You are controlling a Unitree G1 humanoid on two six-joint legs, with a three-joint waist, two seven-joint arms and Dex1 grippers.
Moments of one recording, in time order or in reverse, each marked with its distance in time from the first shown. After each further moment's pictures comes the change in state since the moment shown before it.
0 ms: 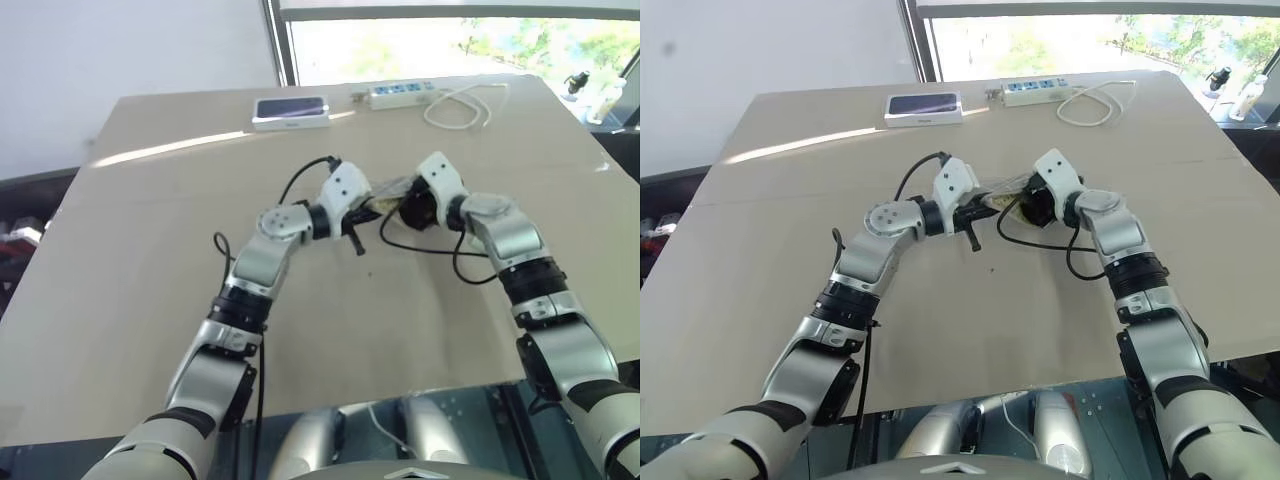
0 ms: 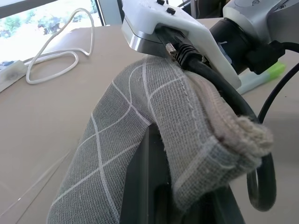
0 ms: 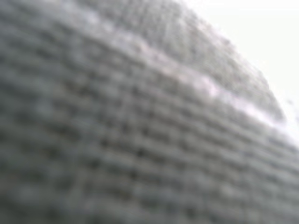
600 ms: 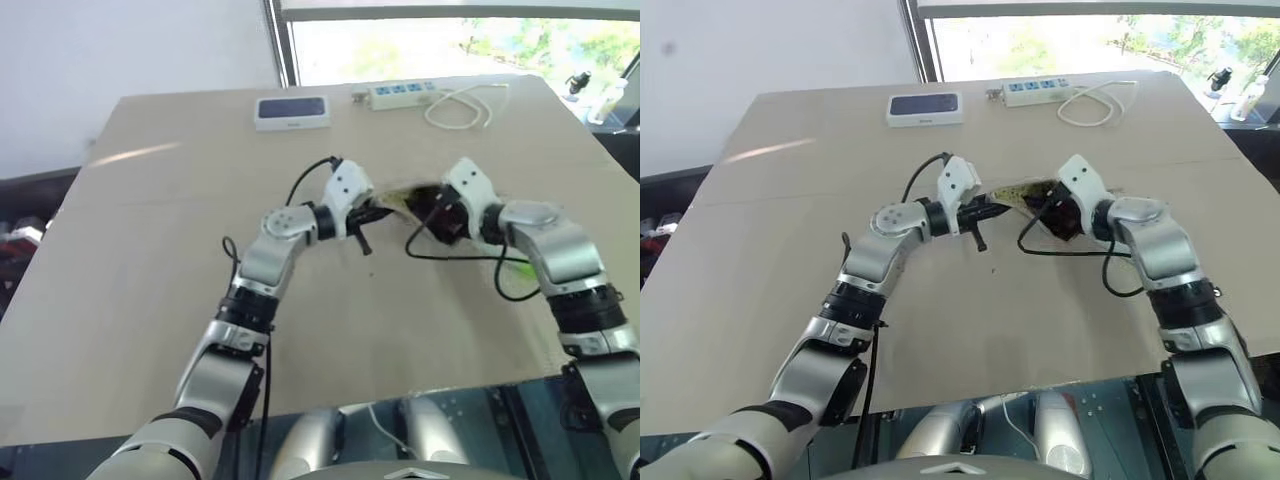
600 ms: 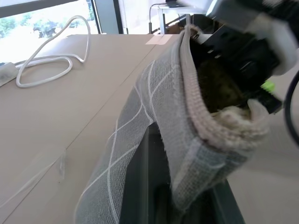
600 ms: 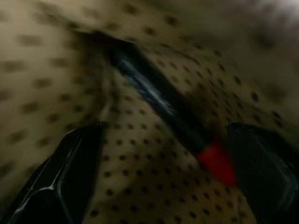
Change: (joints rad) left arm -0.006 -0.041 0.014 0.032 -0.030 0.004 0.013; right arm 0.186 -0.222 0.010 -0.478 0.125 0.228 0.154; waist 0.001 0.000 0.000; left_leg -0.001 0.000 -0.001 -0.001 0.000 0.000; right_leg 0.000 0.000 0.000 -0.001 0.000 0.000
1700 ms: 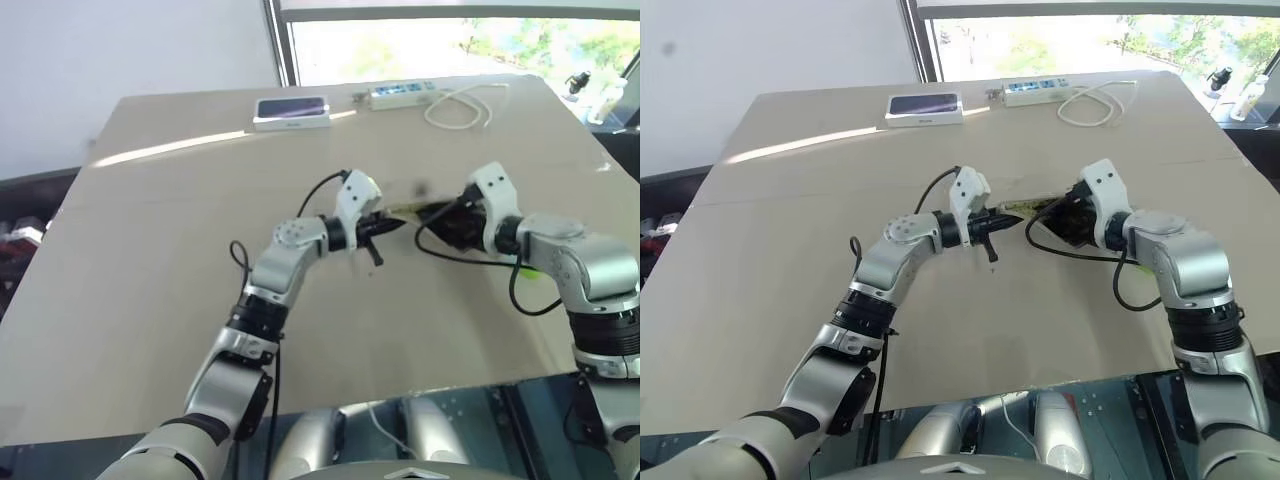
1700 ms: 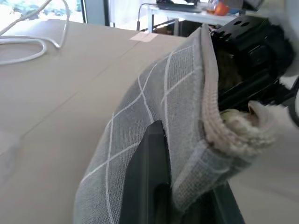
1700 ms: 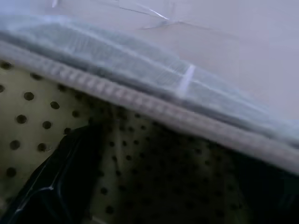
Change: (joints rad) left arm 0.036 -0.047 -0.010 -0.056 -0.110 0.159 -0.041; right arm 0.086 -0.081 -0.053 -0.221 0.178 0.243 -0.213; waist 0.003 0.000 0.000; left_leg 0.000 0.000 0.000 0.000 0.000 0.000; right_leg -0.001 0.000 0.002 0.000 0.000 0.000
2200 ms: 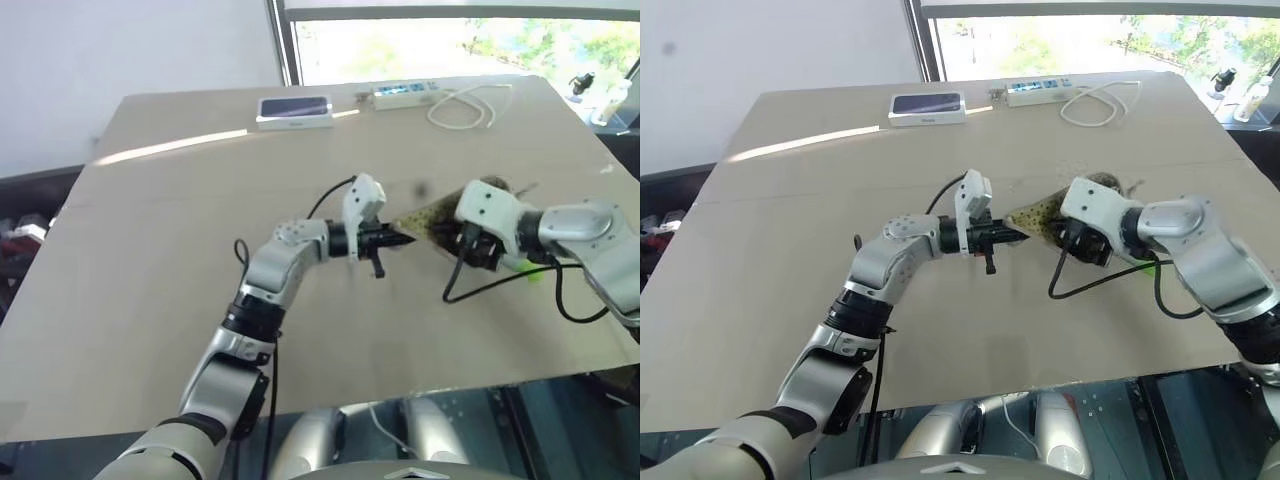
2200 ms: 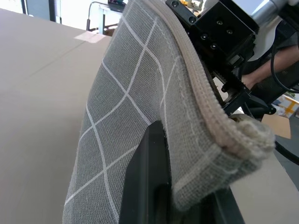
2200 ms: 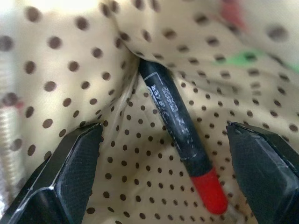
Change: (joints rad) left arm 0.000 0.019 -0.022 -0.043 -0.079 0.114 -0.128; right arm -0.042 -0.317 0.255 -0.136 -0.167 -0.240 0.297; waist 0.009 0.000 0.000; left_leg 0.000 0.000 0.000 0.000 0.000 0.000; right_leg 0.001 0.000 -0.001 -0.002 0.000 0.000
